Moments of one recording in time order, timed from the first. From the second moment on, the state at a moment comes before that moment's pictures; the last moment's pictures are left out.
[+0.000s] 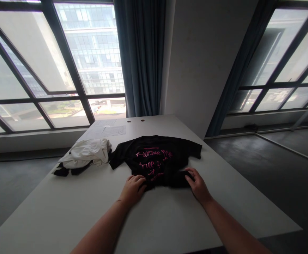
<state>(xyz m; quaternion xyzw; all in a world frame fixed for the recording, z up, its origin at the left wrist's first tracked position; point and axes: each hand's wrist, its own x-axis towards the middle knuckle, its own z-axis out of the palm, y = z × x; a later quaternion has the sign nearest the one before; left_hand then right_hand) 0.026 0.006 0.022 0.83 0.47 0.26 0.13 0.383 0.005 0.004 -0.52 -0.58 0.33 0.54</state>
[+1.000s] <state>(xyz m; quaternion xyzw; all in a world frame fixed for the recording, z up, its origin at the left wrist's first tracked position) -0.027 -0.076 0.027 0.87 0.45 0.17 0.12 0.355 -0.041 -0.010 -0.52 -0.76 0.07 0.38</state>
